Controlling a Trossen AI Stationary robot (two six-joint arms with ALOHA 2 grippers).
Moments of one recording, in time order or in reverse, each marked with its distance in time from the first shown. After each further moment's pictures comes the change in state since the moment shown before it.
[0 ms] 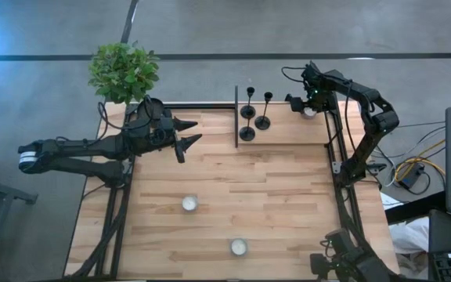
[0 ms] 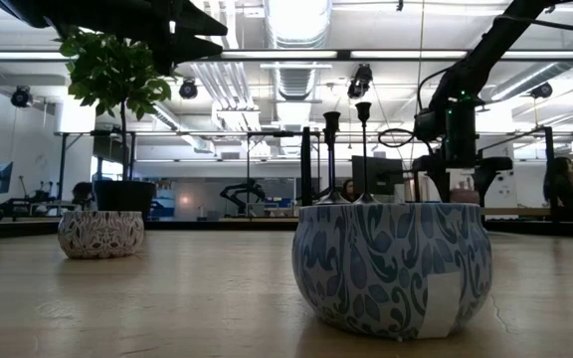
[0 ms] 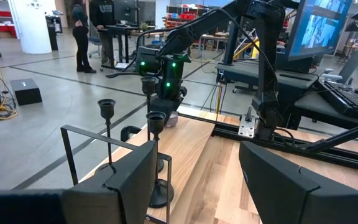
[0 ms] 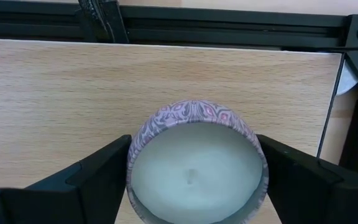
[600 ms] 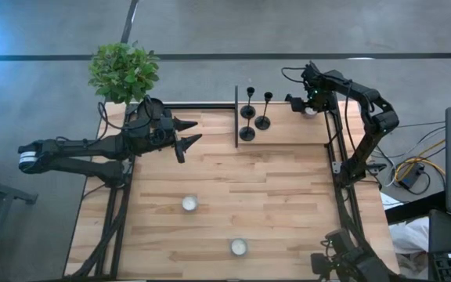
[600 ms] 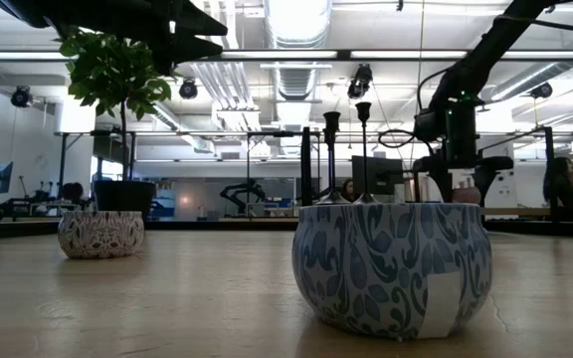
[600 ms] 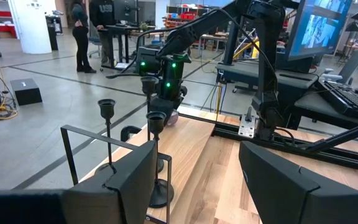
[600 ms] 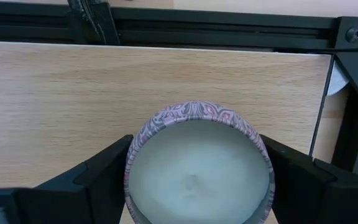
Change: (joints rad) left arm 0.000 0.000 0.000 0.000 0.000 0.000; right arm 0.000 0.000 -0.003 0.001 0.024 0.001
